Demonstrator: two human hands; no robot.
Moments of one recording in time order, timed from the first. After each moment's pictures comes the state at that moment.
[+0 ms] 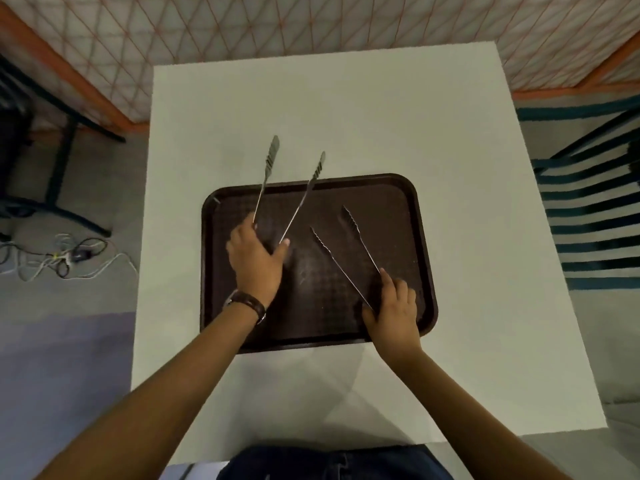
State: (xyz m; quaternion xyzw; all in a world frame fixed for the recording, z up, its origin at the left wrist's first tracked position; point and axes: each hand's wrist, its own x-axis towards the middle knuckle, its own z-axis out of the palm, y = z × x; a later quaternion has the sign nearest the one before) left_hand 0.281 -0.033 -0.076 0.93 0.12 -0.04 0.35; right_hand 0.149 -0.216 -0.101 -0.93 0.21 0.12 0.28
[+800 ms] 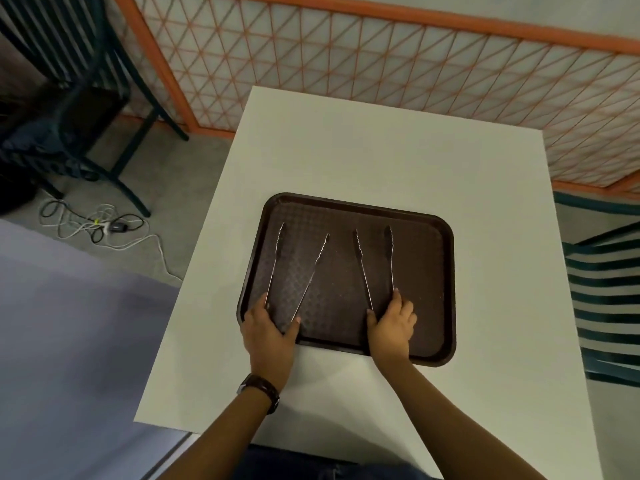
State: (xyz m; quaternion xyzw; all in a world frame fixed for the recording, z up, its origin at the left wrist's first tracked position) left_hand 0.149 0.014 -0.083 0.87 0.27 -0.04 0.41; right_hand 0.170 -0.171 -0.115 -0.92 0.28 0.13 0.26
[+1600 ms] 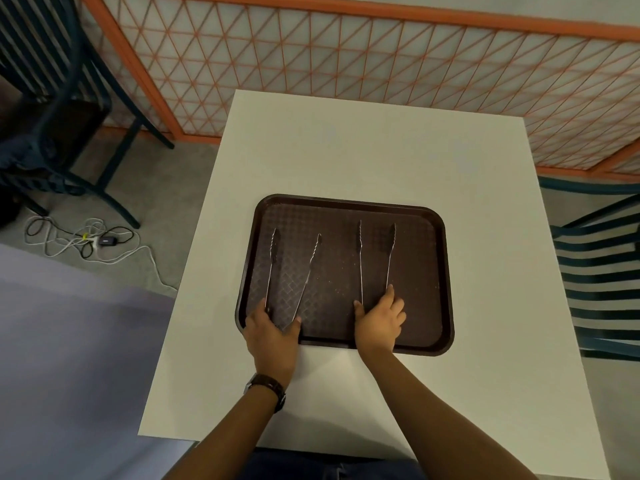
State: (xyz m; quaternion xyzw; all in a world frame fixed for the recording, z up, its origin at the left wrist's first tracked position) left_hand 0.154 0.012 -0.093 0.86 0.29 -0.07 0.41; right_hand 0.173 -0.143 -0.114 -0.88 0.36 0.10 0.28
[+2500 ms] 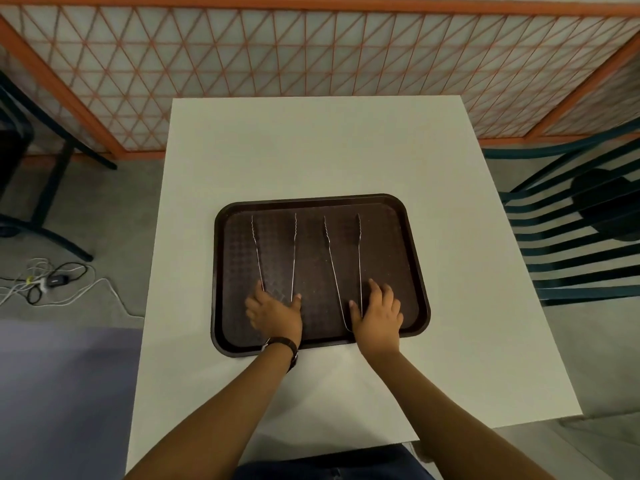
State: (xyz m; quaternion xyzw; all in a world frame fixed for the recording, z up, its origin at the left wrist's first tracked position) left_hand 0.205 -0.031 -0.114 0.88 0.28 -0.11 0.36; right_hand 0.148 -0.173 -0.107 -0.93 0.29 0.09 0.22
